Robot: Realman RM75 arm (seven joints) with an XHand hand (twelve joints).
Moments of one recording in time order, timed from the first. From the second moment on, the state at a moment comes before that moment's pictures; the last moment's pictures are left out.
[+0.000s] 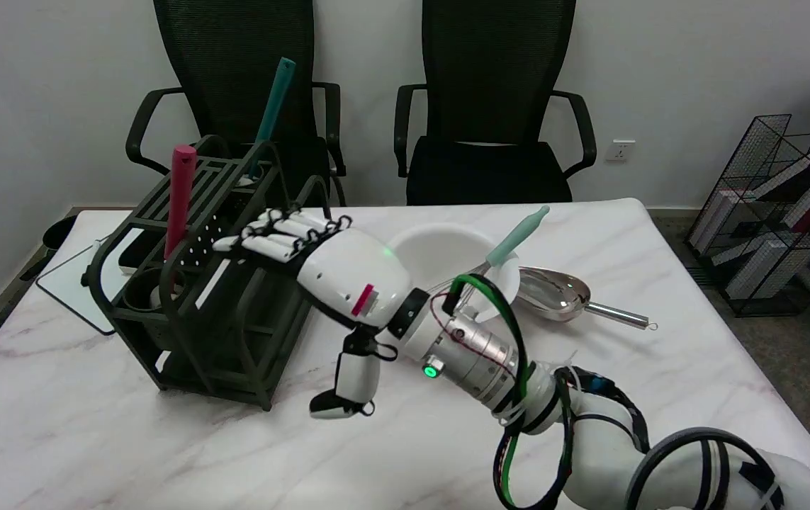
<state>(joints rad) 0.19 -1.02 0.67 -1.69 -2.43 0.56 0.00</state>
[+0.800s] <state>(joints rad) -0.25 -1.05 1.04 -1.79 -2.10 1.02 -0.53</state>
